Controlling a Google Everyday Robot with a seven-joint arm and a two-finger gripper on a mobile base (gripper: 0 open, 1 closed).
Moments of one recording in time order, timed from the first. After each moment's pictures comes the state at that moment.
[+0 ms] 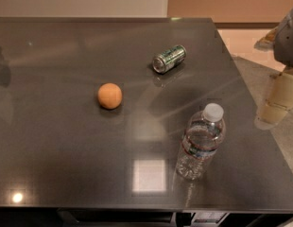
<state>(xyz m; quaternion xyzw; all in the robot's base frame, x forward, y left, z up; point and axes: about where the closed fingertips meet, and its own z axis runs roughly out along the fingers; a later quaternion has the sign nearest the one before) 0.438 -0.217 0.976 -0.60 0.78 -0.03 0.16</state>
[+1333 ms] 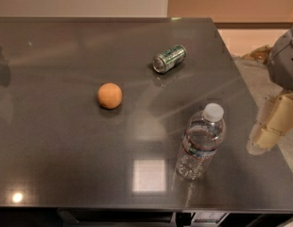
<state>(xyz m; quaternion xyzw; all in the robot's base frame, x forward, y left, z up) 0.399 -0.177 0.966 -0.64 0.73 0.05 0.21</state>
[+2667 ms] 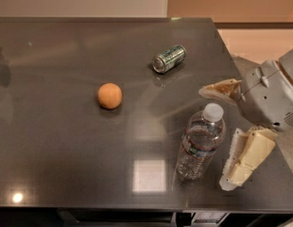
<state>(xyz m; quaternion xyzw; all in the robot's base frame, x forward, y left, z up) 0.359 -0.116 0.928 -0.68 0.67 0.18 0.24</state>
